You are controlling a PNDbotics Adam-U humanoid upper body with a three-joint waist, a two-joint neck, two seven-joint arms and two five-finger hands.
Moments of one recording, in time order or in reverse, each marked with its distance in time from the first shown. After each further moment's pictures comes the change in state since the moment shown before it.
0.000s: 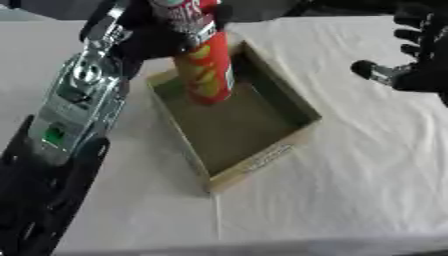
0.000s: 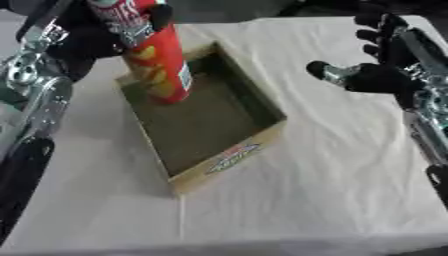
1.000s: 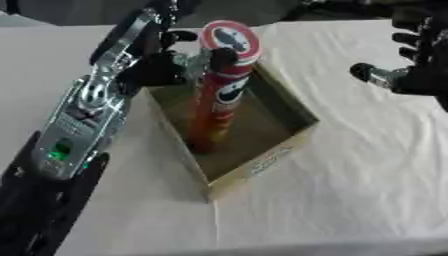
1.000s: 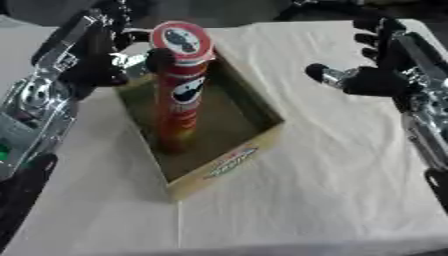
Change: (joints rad) left arm 0.013 0.038 -0.017 0.007 -0.117 -0.087 -0.152; right arm 0.006 -0.008 -0.006 0.000 -0.009 -0.005 -0.007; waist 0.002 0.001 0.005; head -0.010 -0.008
